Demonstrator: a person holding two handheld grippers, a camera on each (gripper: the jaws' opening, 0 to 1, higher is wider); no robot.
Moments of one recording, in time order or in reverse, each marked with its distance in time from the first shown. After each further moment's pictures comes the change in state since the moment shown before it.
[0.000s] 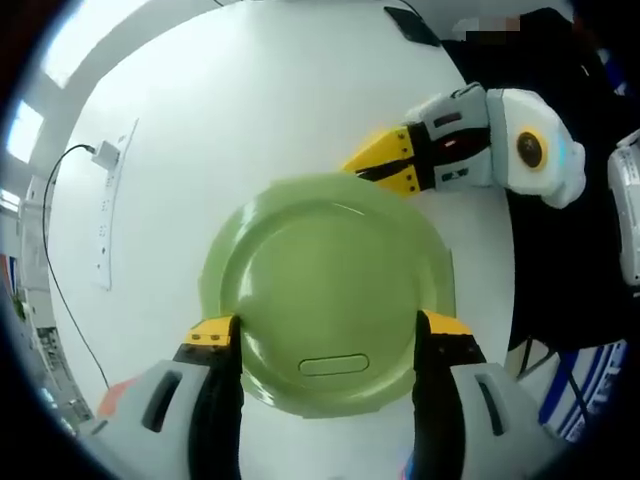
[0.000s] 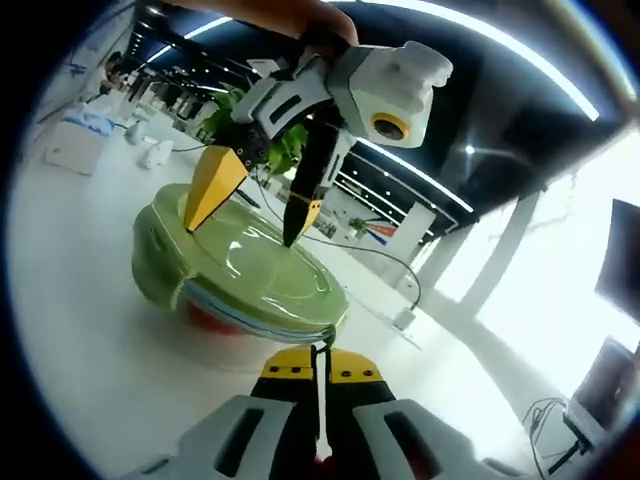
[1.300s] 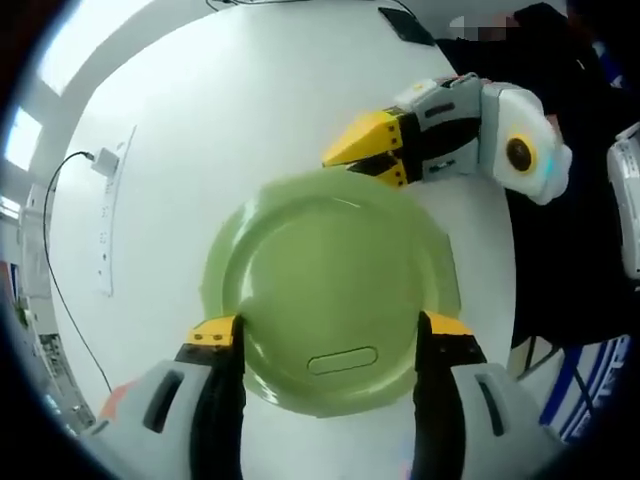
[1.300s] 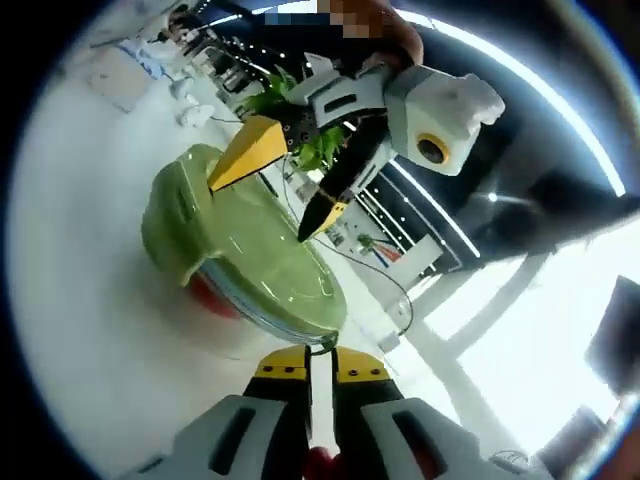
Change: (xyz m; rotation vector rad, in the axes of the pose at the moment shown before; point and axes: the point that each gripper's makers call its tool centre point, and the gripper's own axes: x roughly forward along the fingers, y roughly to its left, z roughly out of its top) left arm 0.001 -0.007 0.001 0.021 -0.014 0.005; right arm 0.003 -0.006 -0.004 -0.167 -0.050 0.016
